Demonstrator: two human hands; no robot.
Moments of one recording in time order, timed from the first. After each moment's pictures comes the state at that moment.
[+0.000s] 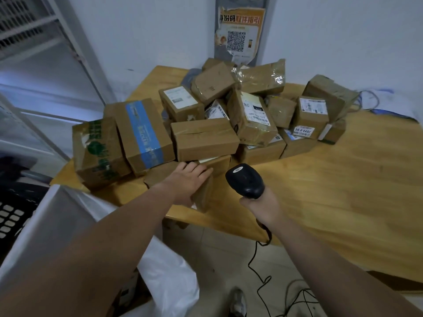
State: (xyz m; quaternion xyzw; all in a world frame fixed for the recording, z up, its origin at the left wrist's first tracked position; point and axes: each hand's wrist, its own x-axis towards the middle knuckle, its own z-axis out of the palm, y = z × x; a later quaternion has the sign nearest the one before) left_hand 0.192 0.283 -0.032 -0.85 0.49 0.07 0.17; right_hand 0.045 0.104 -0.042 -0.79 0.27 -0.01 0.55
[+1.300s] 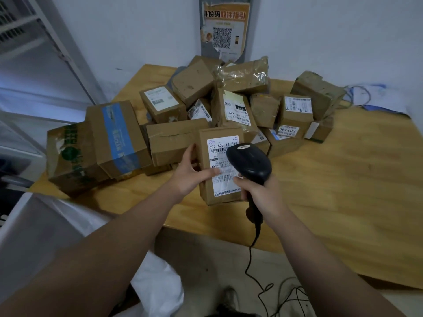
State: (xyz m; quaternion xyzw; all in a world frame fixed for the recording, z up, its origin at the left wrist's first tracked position) left_hand 0.165 0.213 -0.020 -0.76 0.11 0.27 -0.59; right_hand 0.039 0.067 0.005 -0.68 0.26 -0.09 0.68
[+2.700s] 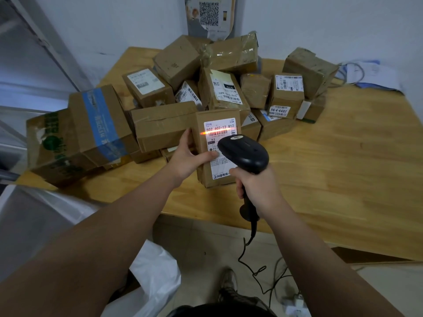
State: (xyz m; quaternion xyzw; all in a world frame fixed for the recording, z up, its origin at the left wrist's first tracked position) left_hand 0.152 0.192 -0.014 -0.77 0.11 0.26 -0.57; right_hand 0.016 0.075 0.011 -0.71 0.32 -0.07 0.63
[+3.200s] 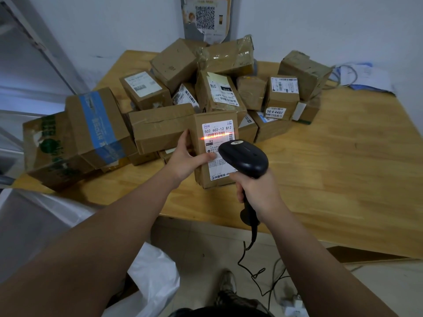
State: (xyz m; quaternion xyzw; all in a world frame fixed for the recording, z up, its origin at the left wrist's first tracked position) left_hand 0.150 0.191 -0.011 -0.77 0.12 0.26 -0.57; right_hand 0.007 0.076 0.012 -0.70 0.32 -0.08 0.63
